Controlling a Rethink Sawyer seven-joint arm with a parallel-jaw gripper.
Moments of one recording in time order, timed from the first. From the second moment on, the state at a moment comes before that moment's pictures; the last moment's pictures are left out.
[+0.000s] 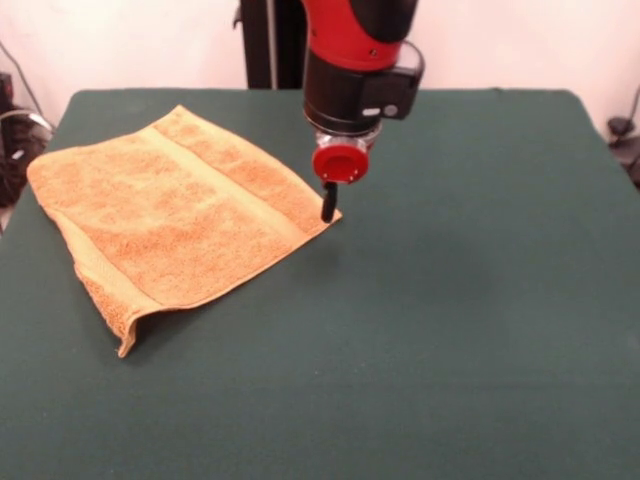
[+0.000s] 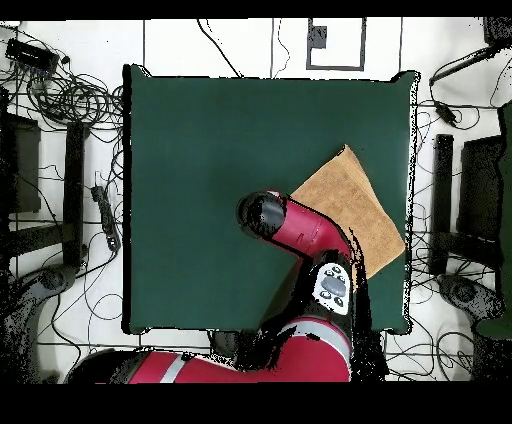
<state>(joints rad) -0.01 -0.39 -0.28 1.62 0.28 0.43 2.93</state>
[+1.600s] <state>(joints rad) -0.04 -0.40 -0.28 1.62 0.28 0.43 2.93</state>
